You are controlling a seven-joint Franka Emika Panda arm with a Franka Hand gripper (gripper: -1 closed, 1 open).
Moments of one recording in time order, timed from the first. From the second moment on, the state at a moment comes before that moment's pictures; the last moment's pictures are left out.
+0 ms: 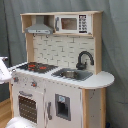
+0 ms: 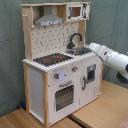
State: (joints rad) arm -0.29 -1.48 1.17 -2.49 -0.27 2.58 -0.30
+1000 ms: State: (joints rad) arm -0.21 -1.47 1.08 -2.49 -0.27 2.58 -0.62
